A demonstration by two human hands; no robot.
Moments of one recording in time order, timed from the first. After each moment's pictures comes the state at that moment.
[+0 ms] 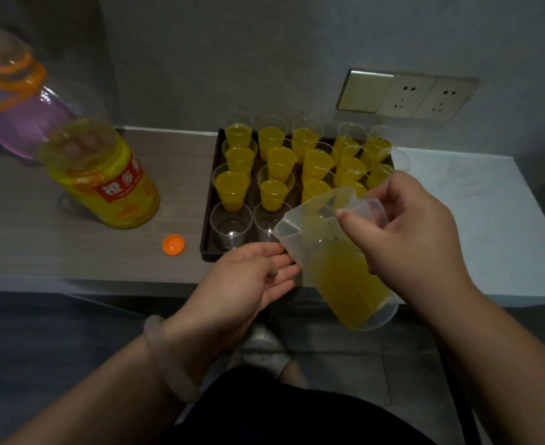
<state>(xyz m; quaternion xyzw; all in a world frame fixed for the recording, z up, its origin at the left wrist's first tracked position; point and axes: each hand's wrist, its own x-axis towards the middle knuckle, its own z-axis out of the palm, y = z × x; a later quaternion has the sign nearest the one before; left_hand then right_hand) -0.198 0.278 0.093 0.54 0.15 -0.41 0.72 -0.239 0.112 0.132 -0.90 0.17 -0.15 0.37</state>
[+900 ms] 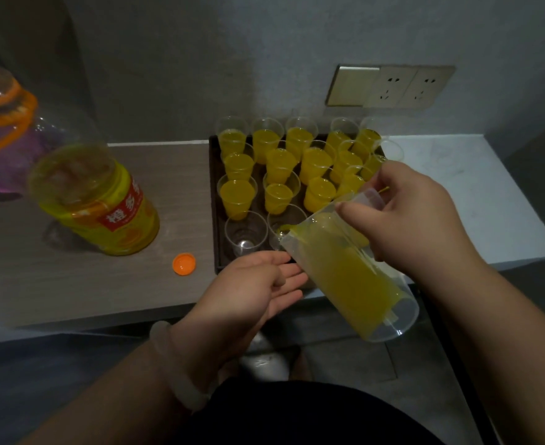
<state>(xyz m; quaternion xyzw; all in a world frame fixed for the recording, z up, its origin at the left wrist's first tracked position) -0.166 0.317 0.095 0.52 0.13 -0.50 0.68 -0.209 0.156 0.146 -0.91 0.25 -0.10 0.31</state>
